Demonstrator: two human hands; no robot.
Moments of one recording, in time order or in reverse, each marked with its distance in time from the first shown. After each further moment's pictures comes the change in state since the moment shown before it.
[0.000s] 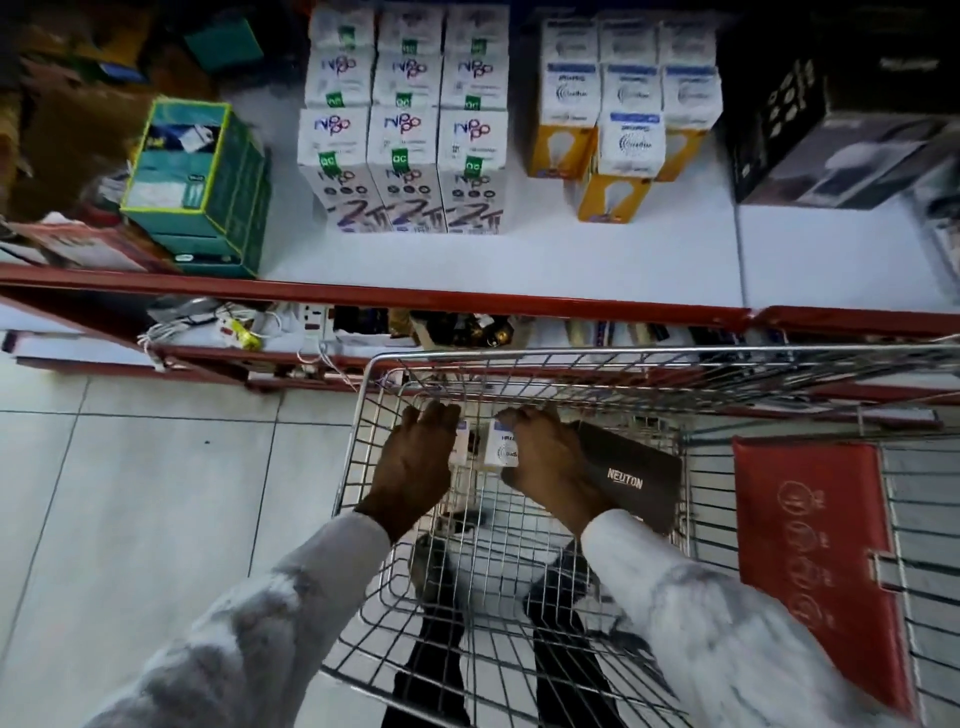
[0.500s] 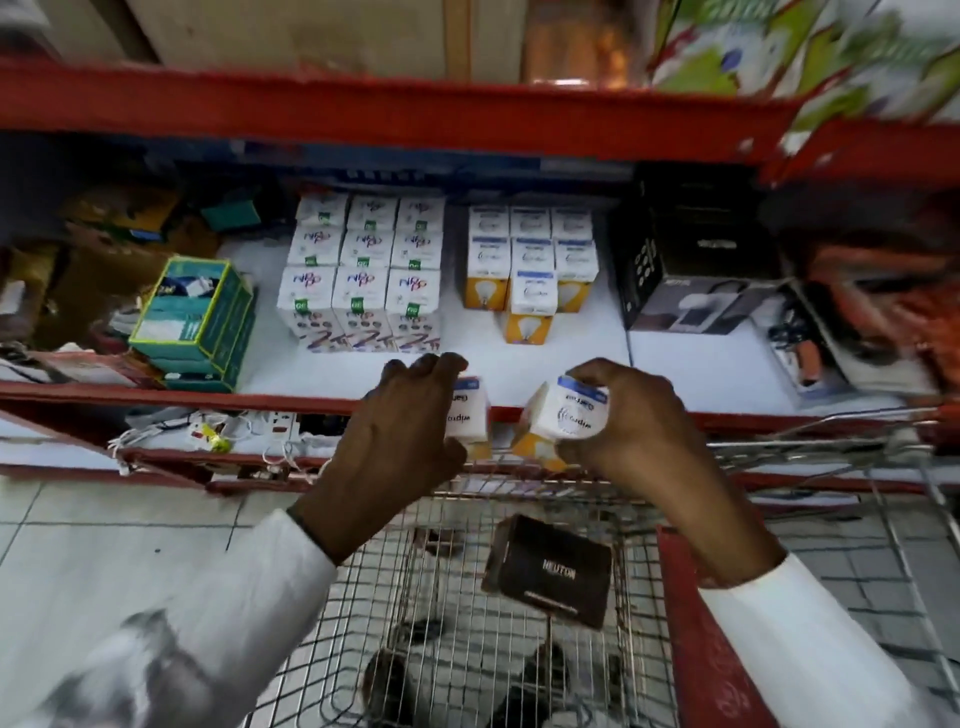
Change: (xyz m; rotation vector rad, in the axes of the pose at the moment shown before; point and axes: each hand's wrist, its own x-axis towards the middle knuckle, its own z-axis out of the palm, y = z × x) left_hand -0.030 0.111 -0.212 -0.083 0.305 0.163; right_hand -0.101 0.029 -0.248 0.286 0.344 0.100
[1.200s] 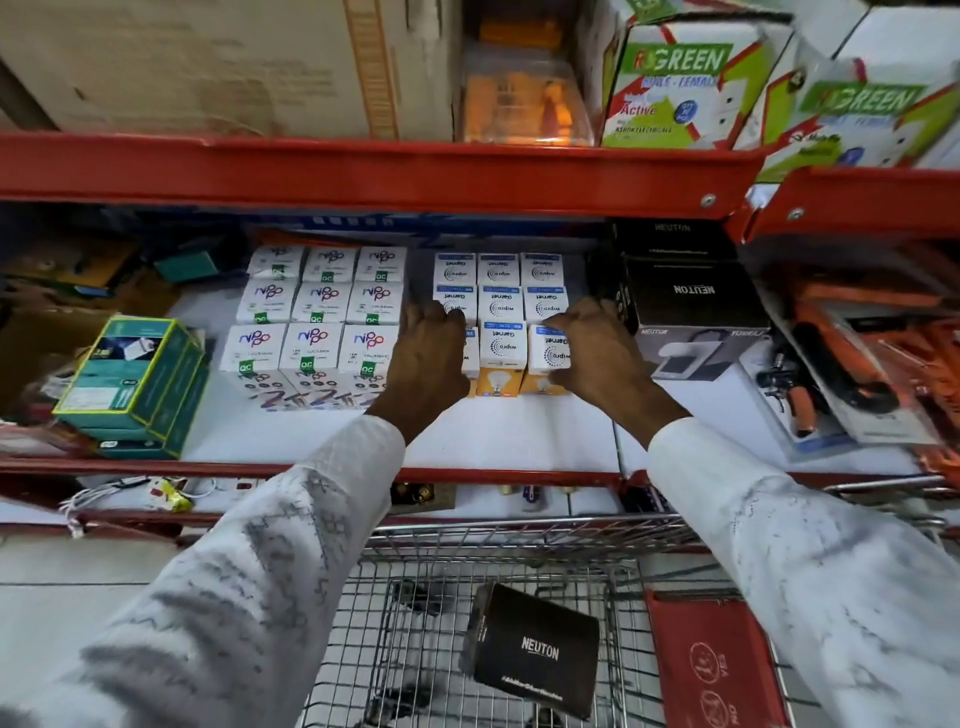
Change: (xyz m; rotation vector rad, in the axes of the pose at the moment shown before) left_hand 0.193 -0.004 0.055 0.132 0.136 -0.066; right_hand 0.182 0.051 -0.009 -0.380 0.195 -0.211
